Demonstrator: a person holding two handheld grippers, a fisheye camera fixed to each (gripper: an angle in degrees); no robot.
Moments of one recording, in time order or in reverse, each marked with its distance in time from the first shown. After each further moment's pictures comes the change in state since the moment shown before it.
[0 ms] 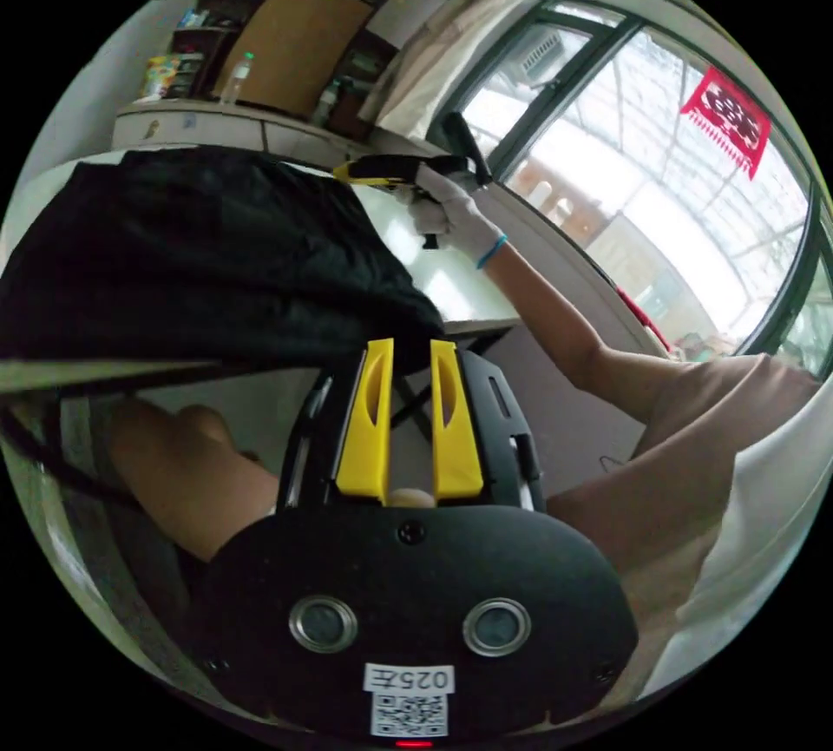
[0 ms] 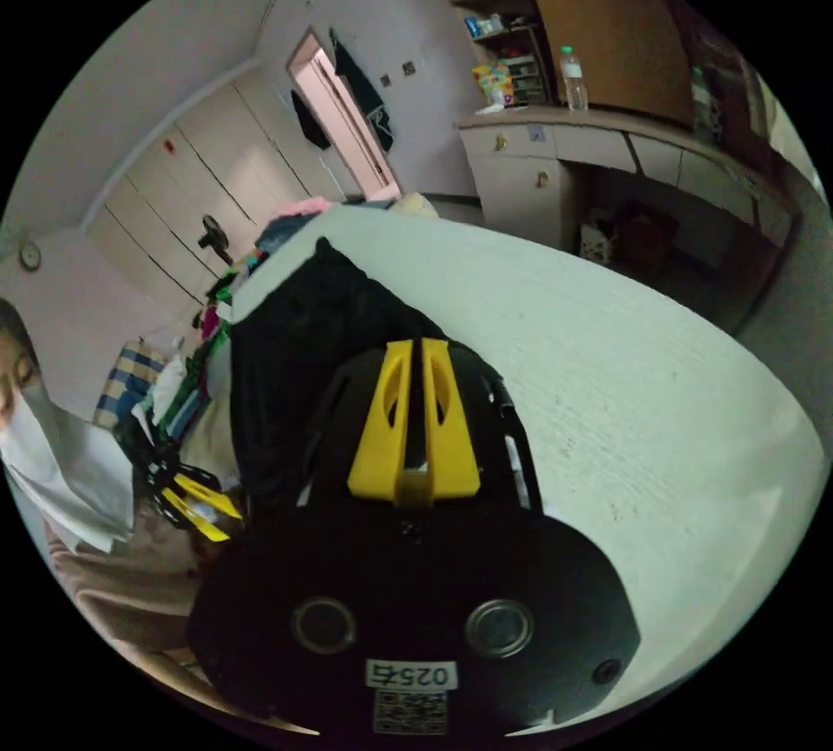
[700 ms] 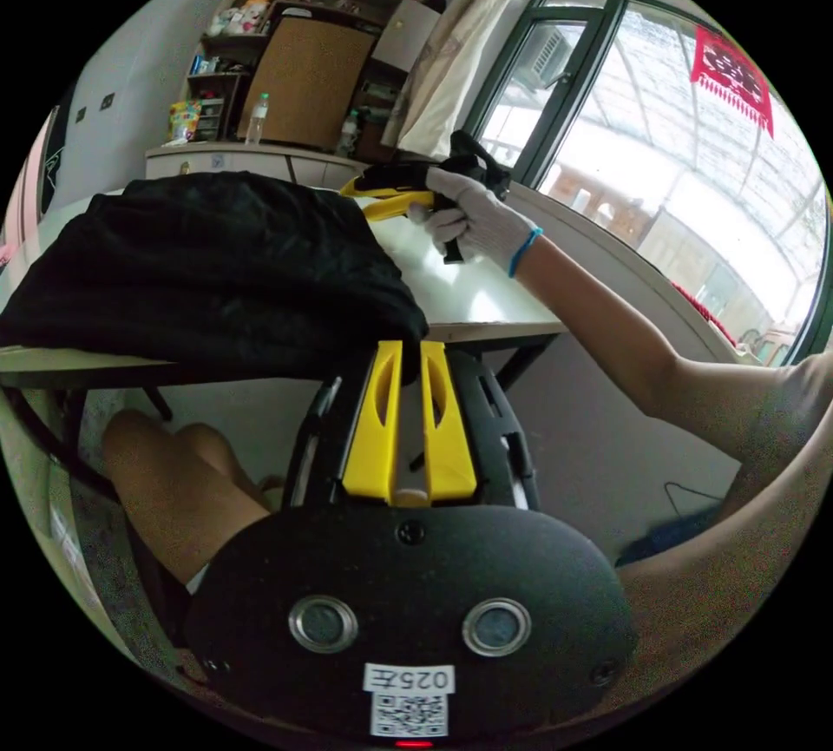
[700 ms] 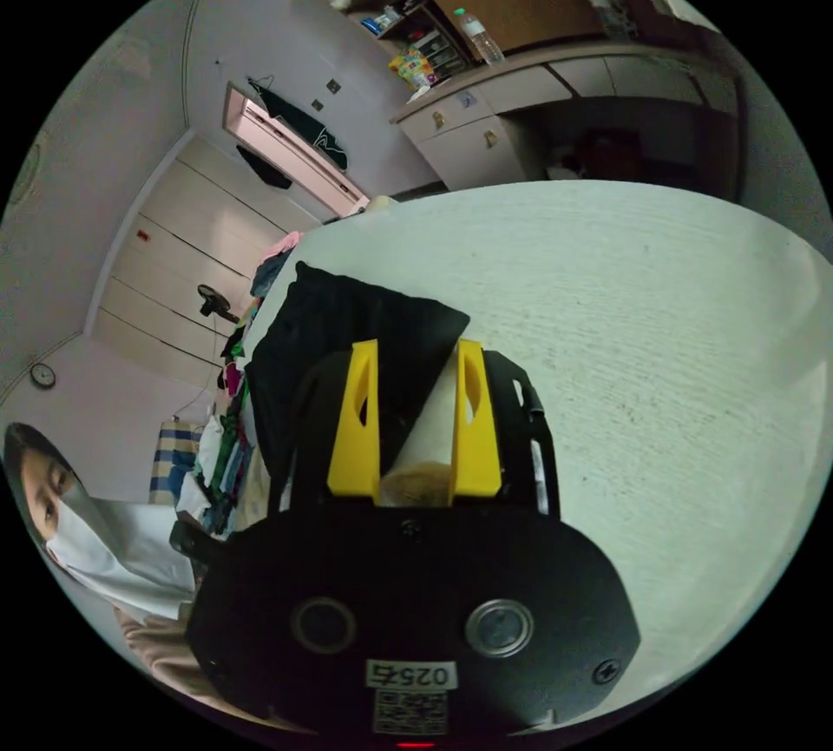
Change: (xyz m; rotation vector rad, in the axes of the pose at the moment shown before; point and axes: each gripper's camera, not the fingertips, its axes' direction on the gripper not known) left arm 0.061 0.018 0.021 0.075 -0.169 0.118; right arm 0.095 0.051 -0.027 -0.001 -0.073 0.285
